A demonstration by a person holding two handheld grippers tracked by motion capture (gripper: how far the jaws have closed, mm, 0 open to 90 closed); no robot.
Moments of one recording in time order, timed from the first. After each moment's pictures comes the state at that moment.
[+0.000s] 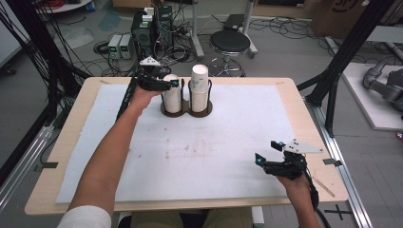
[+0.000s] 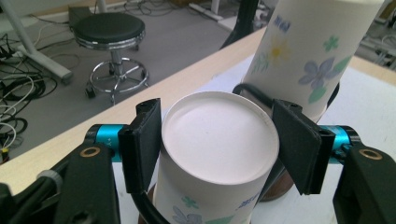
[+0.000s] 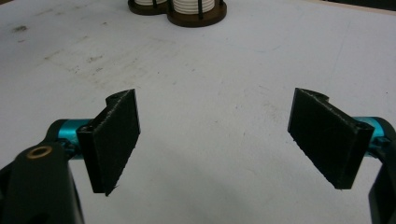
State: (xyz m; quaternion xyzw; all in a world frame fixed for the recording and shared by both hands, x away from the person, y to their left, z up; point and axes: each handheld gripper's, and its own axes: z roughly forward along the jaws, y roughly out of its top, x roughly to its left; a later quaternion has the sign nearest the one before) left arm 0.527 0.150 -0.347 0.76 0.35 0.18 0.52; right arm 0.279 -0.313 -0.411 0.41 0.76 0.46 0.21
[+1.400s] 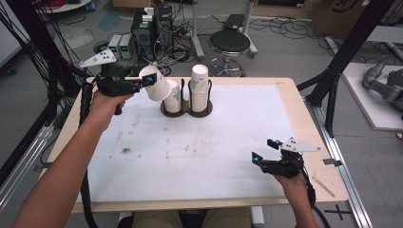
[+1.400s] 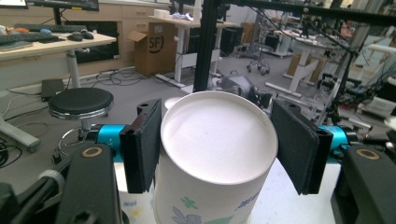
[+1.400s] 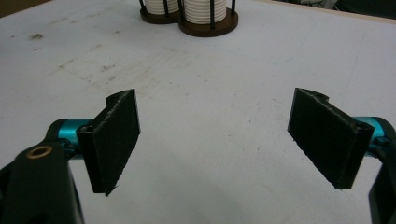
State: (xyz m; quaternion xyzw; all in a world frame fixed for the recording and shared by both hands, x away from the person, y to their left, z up) left arm 0.399 0.203 -0.261 0.70 0.27 0.17 0.64; right arm 0.281 -0.304 -0.407 0.39 0.76 0.47 0.20
